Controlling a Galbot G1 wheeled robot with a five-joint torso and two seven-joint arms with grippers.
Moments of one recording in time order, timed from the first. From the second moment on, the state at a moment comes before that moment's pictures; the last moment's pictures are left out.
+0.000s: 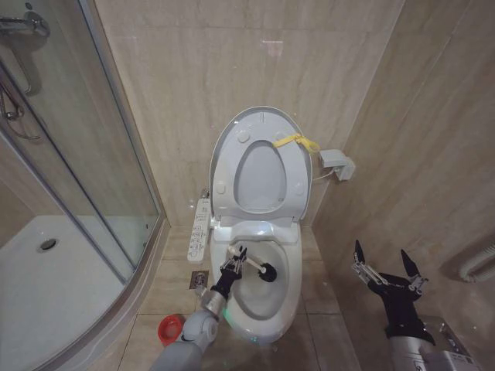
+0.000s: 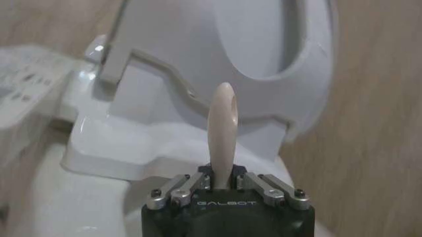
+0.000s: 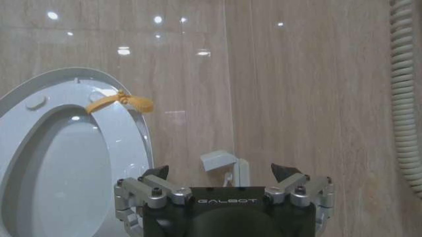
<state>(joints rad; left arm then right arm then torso) 0.93 -1.40 -0.02 -1.13 -0.54 -0.45 0.33 -1.83 1.47 0.73 2.39 0.27 0.17 0.19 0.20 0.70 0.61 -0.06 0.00</state>
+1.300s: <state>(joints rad) 0.86 -1.50 0.01 -1.09 -0.68 -0.59 0.20 -1.83 1.47 0.73 2.39 0.27 0.17 0.19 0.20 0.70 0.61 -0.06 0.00</state>
